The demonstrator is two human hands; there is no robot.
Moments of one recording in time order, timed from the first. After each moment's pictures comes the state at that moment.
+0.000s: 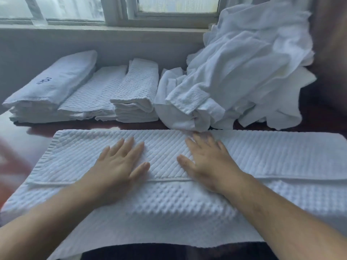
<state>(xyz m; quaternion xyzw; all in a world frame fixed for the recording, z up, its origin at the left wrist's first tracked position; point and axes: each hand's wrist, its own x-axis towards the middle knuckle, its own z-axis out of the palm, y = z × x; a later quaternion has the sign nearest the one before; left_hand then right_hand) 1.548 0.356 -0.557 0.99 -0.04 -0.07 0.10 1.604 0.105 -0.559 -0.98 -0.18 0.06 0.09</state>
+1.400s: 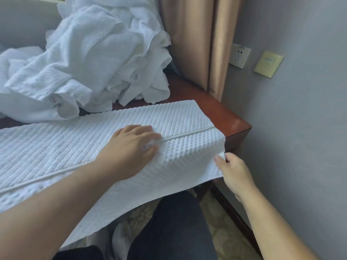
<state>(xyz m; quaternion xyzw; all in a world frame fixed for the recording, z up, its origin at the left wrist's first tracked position) 1.583 0.092 -0.576 0.90 -0.38 0.07 0.21 1.445 -0.199 -0.624 -0.84 0.27 -0.17 0.44</state>
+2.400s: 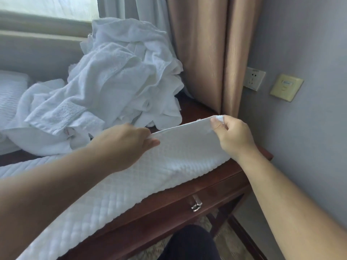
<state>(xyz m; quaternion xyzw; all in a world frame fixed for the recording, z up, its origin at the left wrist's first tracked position) 1.633 0.097 -0.485 0.93 -0.32 0.09 0.11 1.578 -0.194 -0.504 -0.91 0.07 -0.30 0.29</state>
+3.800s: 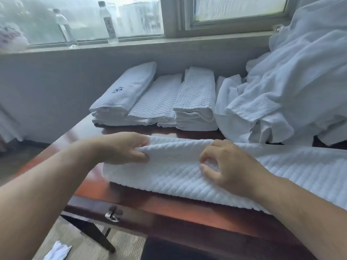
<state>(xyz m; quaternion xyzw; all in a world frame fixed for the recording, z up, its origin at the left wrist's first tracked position) 1.569 0.497 -0.489 0.98 -0.03 -0.13 0.12 1.610 0.193 -0.533 -0.89 -0.38 -0.03 0.24</state>
